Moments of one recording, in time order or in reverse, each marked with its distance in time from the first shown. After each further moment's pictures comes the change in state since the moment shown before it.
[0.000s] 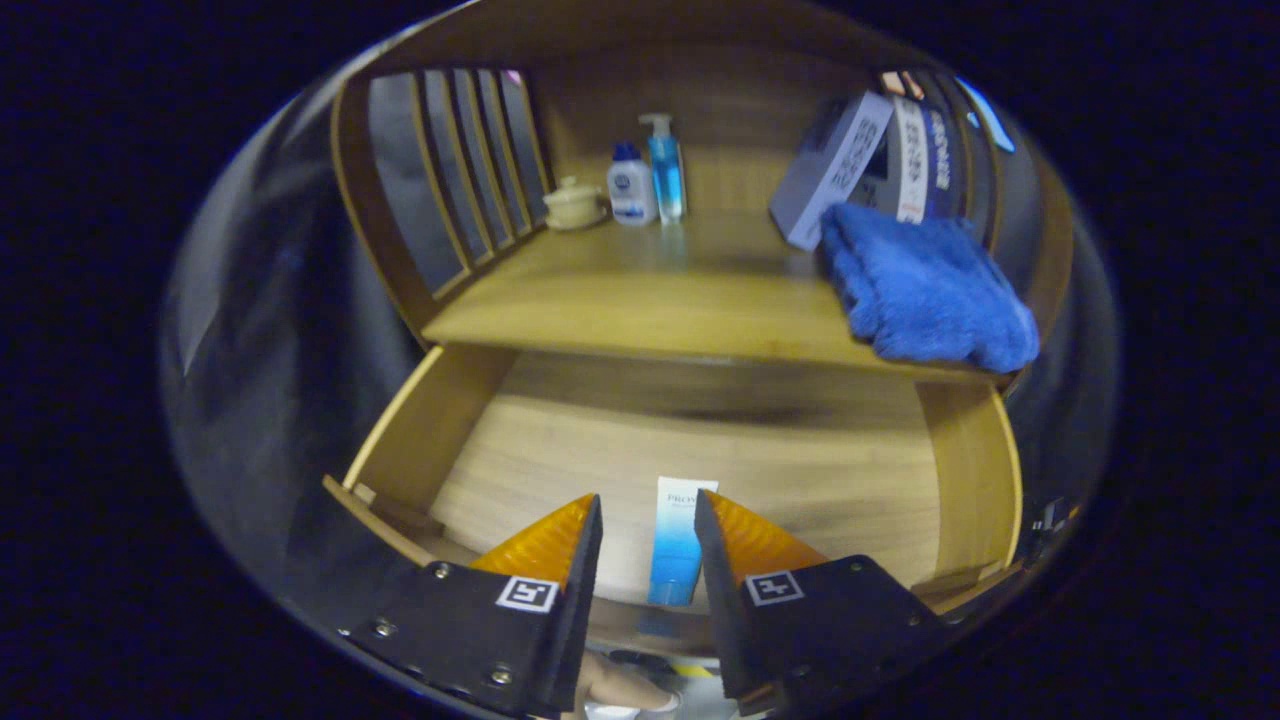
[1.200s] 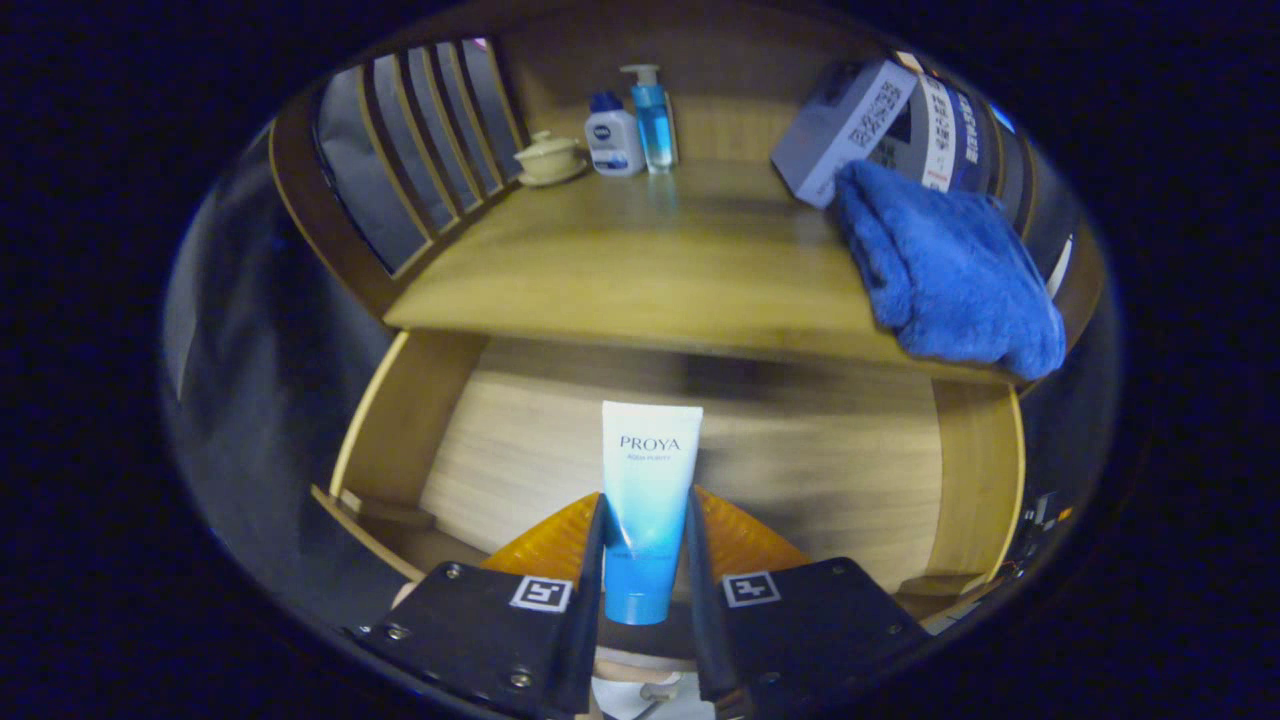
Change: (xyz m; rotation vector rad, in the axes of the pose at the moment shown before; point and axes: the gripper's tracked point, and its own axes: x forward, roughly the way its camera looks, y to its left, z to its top) arm -0.020 0.013 0.048 0.022 0.057 0.003
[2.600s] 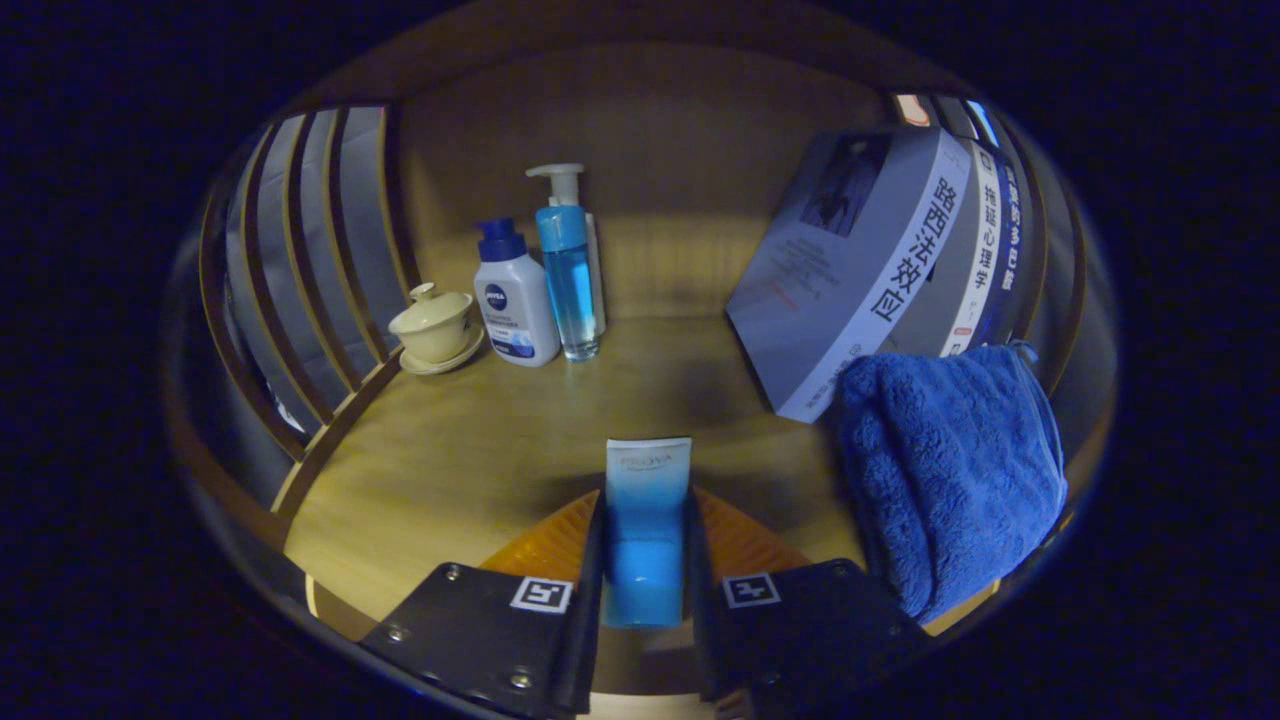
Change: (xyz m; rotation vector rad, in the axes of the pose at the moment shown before) arm 0.098 -0.047 0.176 0.062 -0.345 -0.213
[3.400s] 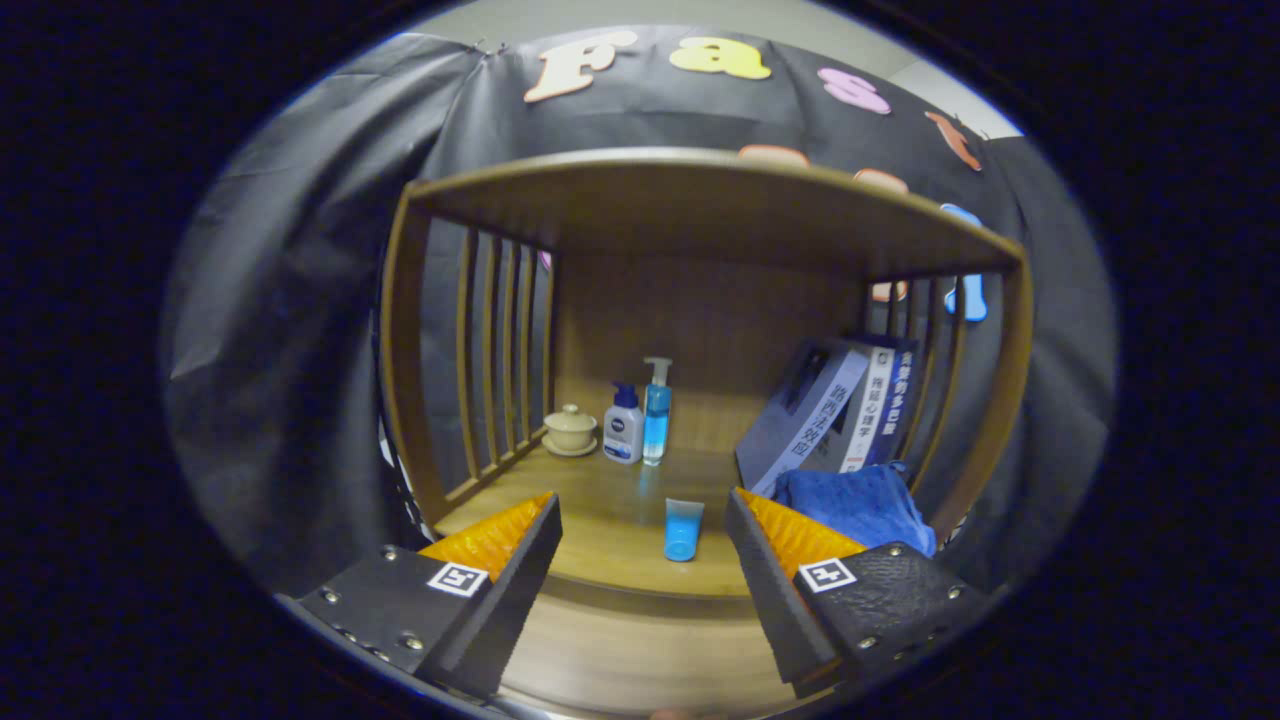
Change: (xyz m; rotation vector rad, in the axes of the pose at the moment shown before) arm -0.258 0.019 0.031 -0.093 -0.464 0.121
